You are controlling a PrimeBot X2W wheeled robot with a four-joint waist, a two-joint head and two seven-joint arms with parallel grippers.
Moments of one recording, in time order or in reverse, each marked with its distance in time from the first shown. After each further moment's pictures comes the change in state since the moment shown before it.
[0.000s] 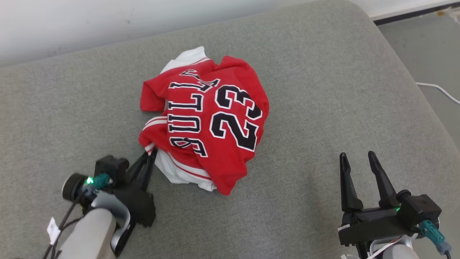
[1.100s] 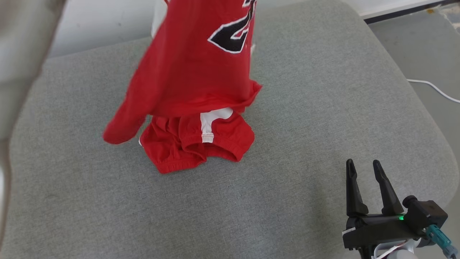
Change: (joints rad) left arm -1.091 0.005 -0.158 -0.246 -0.119 0.000 0.142; right arm 0.021 0.000 -0.019 0.031 0.082 0.000 0.000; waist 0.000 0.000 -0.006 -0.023
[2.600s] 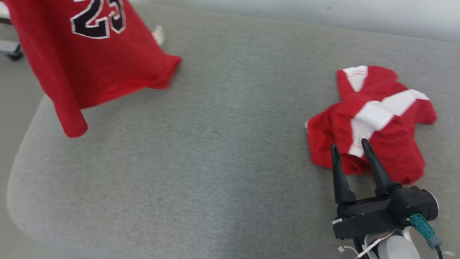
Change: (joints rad) left arm 0.188 0.323 0.131 0.173 -0.170 0.044 -0.149; right arm -0.051 -0.006 0.048 -0.065 -0.189 0.000 0.000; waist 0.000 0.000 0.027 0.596
